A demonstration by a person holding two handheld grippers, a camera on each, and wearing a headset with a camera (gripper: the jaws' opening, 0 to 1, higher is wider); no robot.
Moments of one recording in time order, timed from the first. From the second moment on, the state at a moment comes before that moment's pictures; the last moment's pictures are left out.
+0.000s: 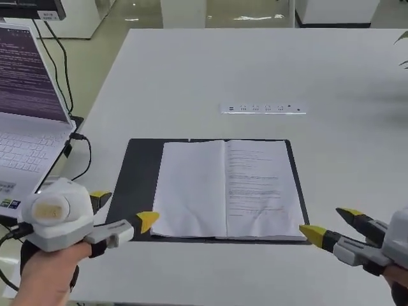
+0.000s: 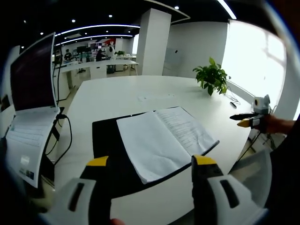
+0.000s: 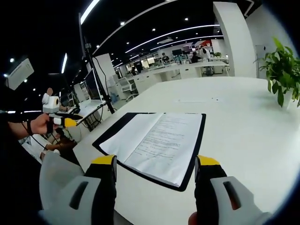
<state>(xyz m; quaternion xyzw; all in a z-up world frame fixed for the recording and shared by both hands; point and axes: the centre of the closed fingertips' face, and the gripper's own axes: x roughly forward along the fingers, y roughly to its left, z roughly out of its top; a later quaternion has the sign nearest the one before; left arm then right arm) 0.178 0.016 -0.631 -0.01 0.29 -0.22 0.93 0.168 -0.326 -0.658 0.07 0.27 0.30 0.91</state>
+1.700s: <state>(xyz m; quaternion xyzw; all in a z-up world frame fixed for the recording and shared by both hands) 0.217 -0.135 -0.659 0.04 0.32 -0.38 0.87 0.154 -0.345 -0.668 0.08 0.28 0.29 0.91</state>
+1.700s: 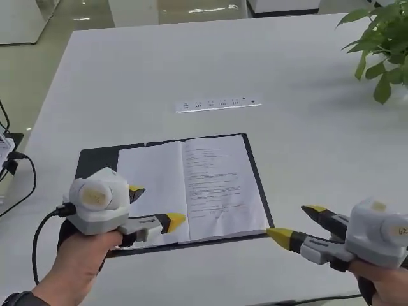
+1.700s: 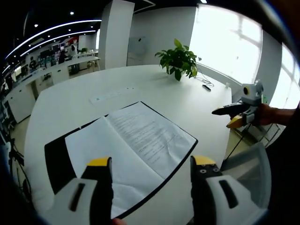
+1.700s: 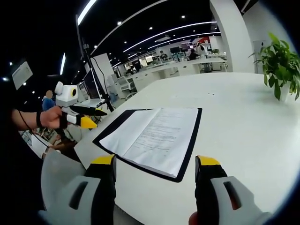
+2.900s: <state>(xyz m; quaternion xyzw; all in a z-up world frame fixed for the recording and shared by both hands) 0.248 -0.251 -0.715 0.05 0.37 -0.44 0.82 0.157 -0.341 -0.678 0.07 0.30 0.31 0.90</state>
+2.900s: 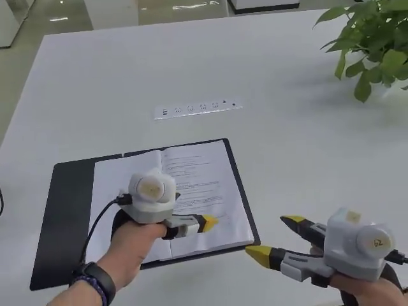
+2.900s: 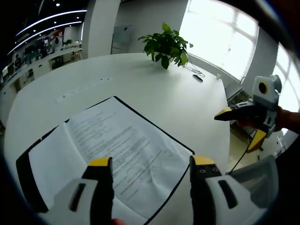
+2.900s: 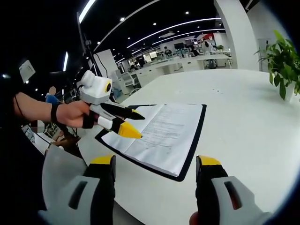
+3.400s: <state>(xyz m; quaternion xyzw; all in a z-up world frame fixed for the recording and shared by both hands) 0.235 -0.305 -0.757 0.08 0.39 -0.46 0.79 0.153 -0.343 -0.692 0.07 0.31 0.33 0.89</state>
